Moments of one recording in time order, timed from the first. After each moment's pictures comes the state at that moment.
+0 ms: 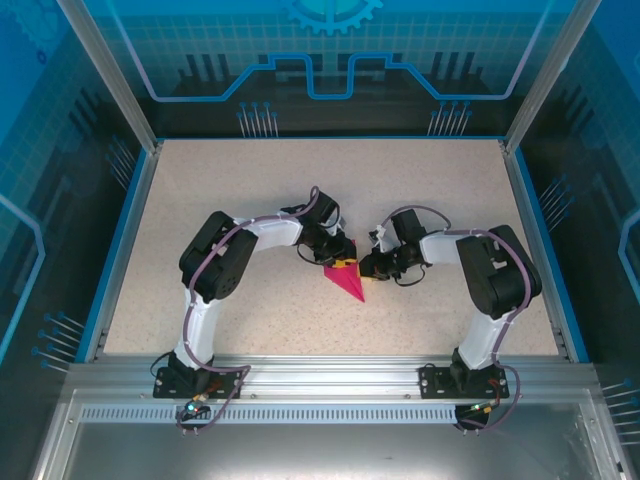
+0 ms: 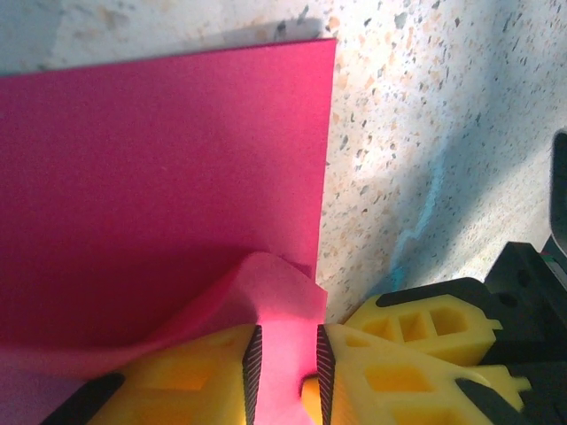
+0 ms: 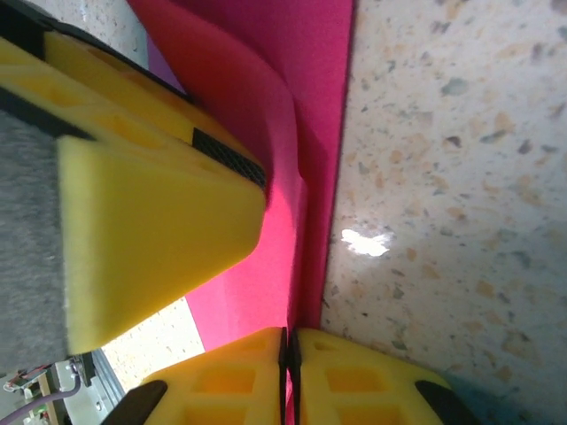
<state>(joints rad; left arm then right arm) -0.58 2.12 1.36 -0.36 0.61 -0.82 0.32 1.80 0.82 -0.23 -0.73 0.37</state>
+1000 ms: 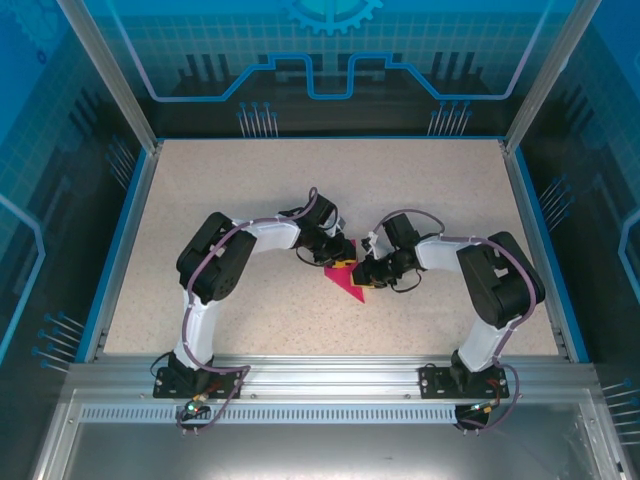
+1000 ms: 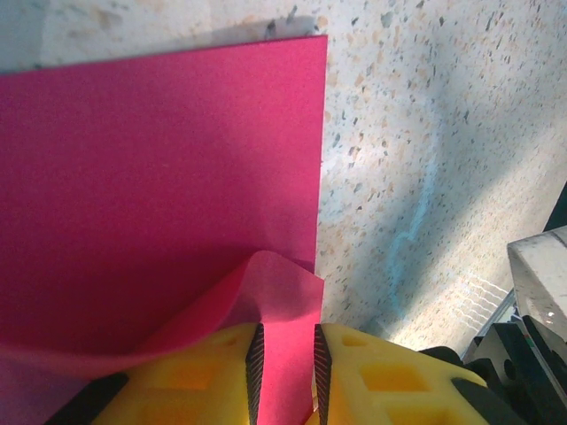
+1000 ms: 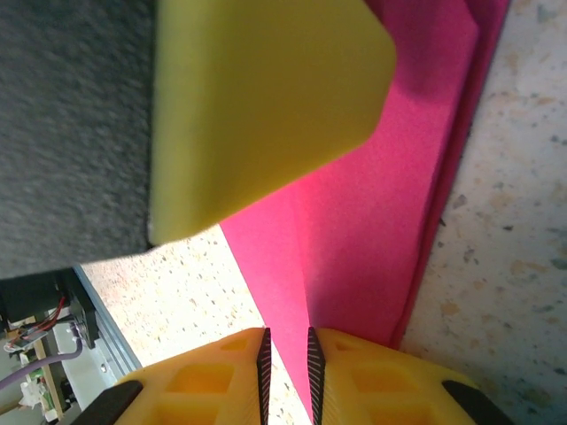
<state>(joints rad) -0.58 2.10 1.30 -0.28 0.61 -0.82 0.40 1.75 0.81 -0.30 -0.73 0.38</state>
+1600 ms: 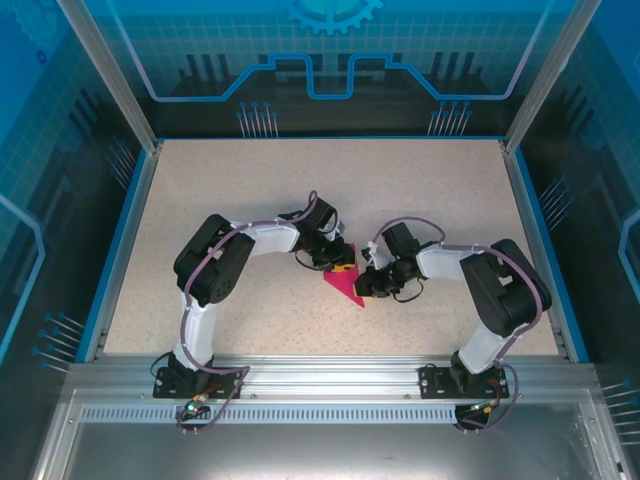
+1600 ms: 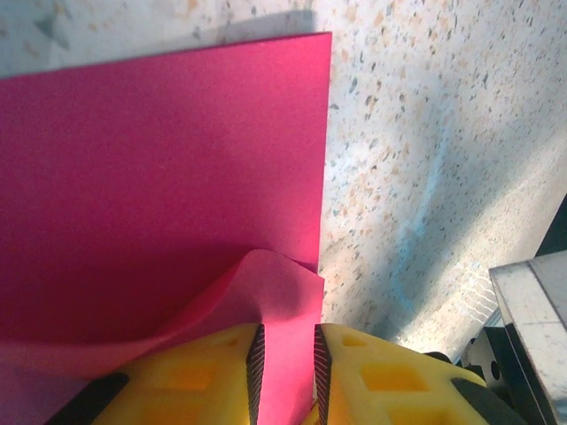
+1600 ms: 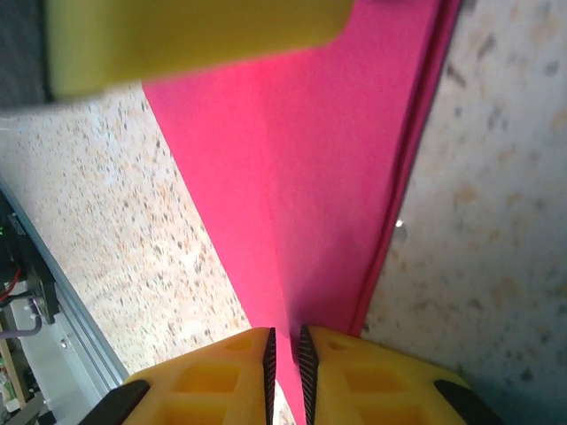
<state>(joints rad) -0.58 2.07 1.27 -0.29 0.60 -0.82 0.44 1.68 0.72 -0.32 -0.68 0.33</state>
